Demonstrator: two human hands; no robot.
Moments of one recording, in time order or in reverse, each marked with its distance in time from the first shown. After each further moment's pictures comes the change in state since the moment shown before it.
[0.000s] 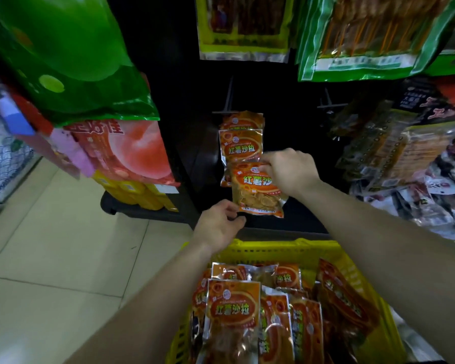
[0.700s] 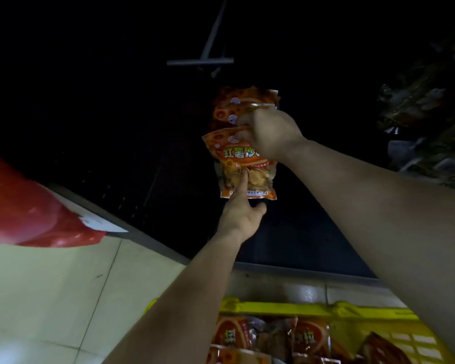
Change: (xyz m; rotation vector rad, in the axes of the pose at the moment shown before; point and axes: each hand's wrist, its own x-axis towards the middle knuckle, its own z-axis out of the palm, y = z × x) left_hand 0.193 -0.040 0.096 -0.147 -0.049 -0.090; right_hand 0.181 0.024 0.104 0.144 -0.012 -0.121
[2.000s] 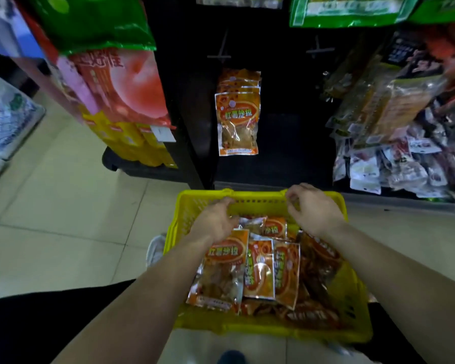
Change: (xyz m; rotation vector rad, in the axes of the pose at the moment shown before) left_hand -0.264 -0.032 -0.033 0.453 -0.077 0.054; right_hand -0.360 -0.033 -0.054 0.137 -0.217 0.243
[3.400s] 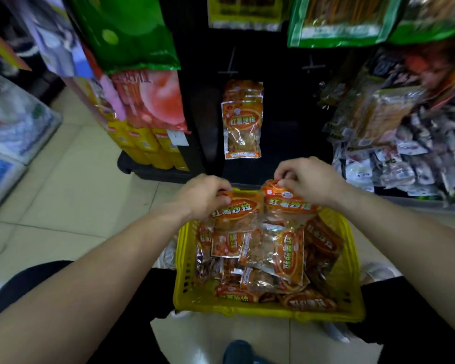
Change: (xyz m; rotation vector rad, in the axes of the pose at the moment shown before) left_hand -0.051 0.028 -0.110 0.272 -0.005 0.272; right_hand -0.011 -0.060 -0.085 0.018 -0.041 -0.131
